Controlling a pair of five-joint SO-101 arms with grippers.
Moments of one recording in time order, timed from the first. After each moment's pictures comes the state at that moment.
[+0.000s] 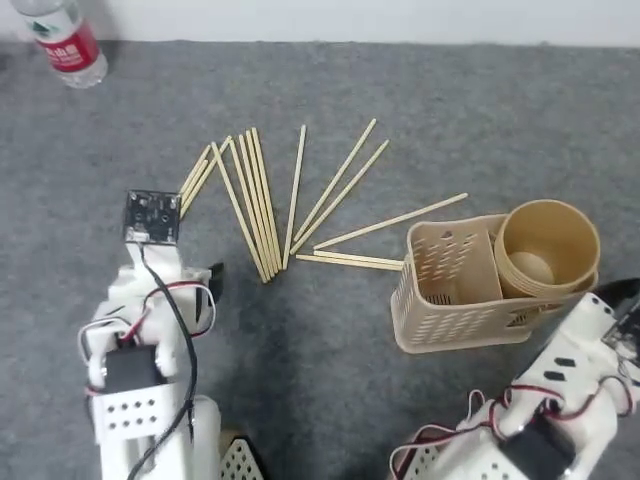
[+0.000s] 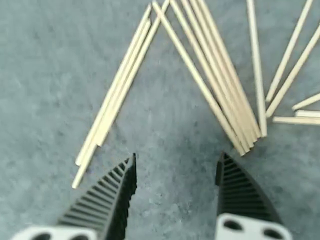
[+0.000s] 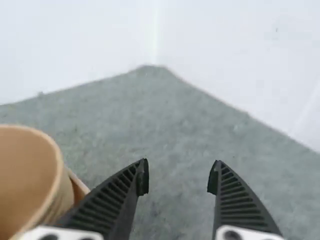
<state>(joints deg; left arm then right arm) -15.8 -73.7 74.2 55.5 -7.2 40.8 -103.2 69.5 54.8 4.5</state>
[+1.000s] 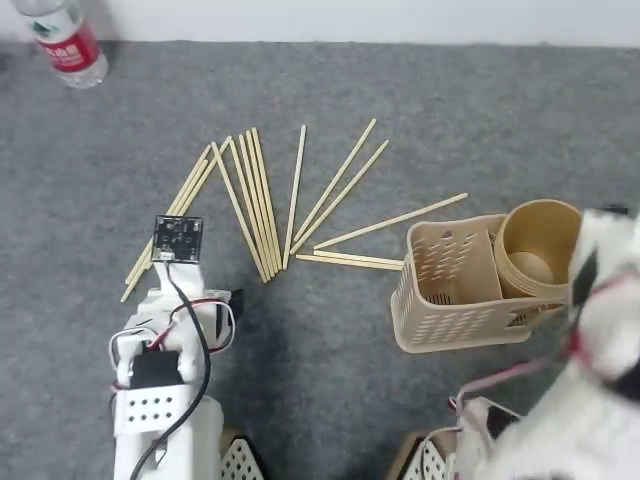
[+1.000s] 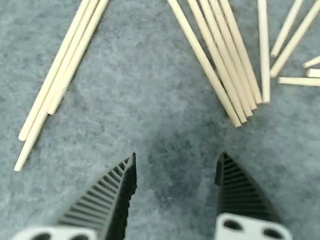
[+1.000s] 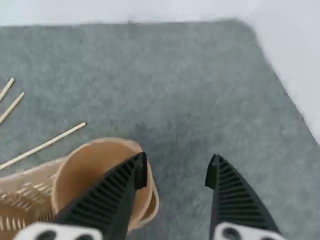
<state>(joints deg) -12.2 -74.2 89.9 45.5 -7.2 23.3 -35.9 -18.0 100.6 14.2</state>
